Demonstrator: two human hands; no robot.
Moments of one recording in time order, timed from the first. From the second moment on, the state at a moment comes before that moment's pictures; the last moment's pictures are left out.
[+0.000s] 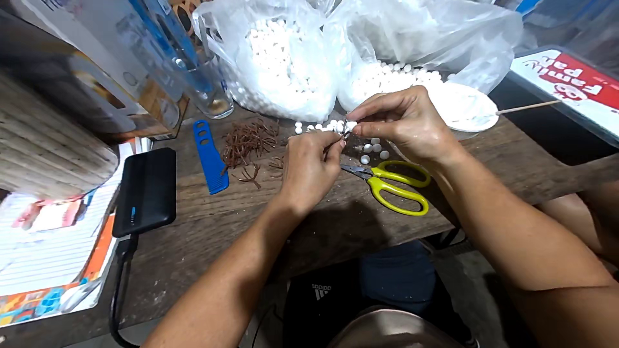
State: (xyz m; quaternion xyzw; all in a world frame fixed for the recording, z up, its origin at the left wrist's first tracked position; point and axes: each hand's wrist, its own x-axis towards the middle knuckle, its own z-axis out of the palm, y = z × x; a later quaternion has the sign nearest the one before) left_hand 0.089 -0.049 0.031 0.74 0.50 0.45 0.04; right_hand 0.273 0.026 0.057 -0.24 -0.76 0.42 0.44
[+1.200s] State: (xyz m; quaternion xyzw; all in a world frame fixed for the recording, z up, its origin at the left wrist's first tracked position) left_hand 0.084 -0.048 0.032 0.66 0.52 0.53 0.13; right_hand 0.288 0.022 0.063 -0.40 -0.86 0.07 0.31
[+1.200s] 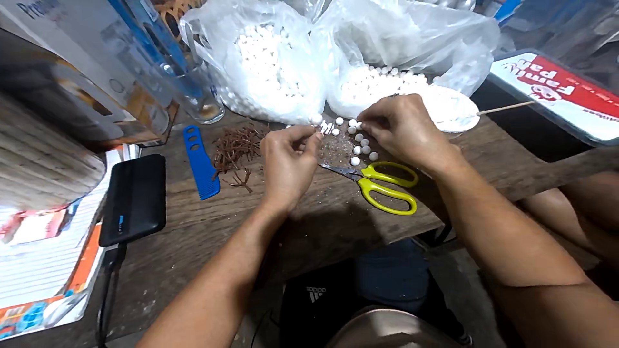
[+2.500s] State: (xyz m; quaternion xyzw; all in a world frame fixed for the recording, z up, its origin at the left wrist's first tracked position) left_hand 0.089 -0.051 0.035 0.63 0.51 0.55 0.19; right_hand 0.270 0.023 0.047 -0.24 -0.70 0.47 0.48
